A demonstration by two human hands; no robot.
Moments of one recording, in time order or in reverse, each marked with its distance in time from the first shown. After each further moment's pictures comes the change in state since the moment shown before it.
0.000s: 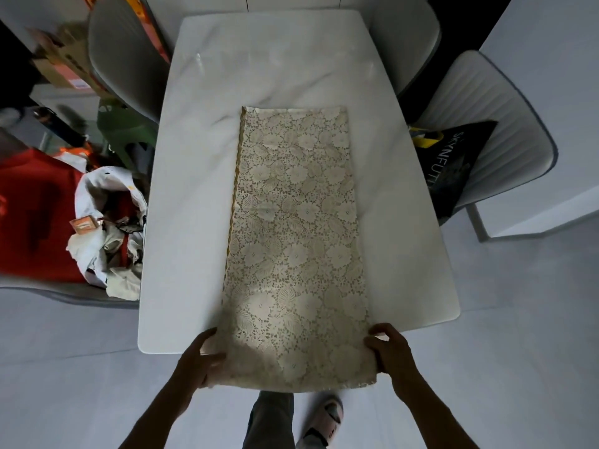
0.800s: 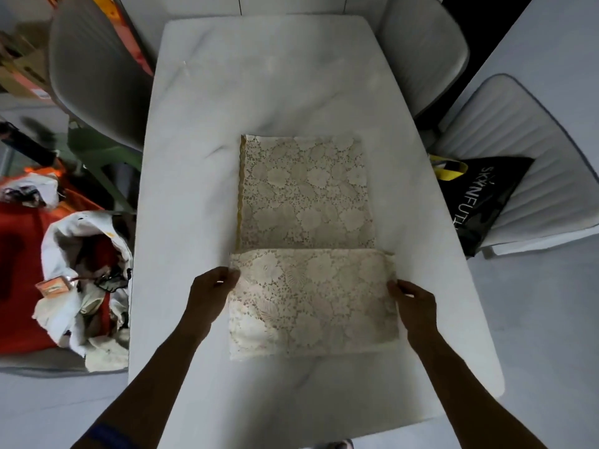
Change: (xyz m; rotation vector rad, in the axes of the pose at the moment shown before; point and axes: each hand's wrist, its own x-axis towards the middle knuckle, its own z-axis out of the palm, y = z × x) left_hand 0.156 0.235 -0.011 0.005 0.109 0.454; right_hand 0.131 -0.183 0.061 -0.034 0.329 -0.309
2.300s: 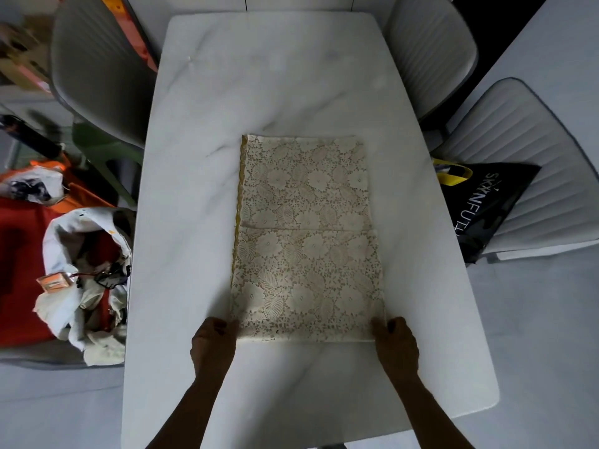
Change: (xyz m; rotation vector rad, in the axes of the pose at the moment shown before) left_hand -0.057 -0.060 0.033 0.325 0.327 -0.285; right_hand -0.035 0.046 0.005 -0.510 -0.066 0.056
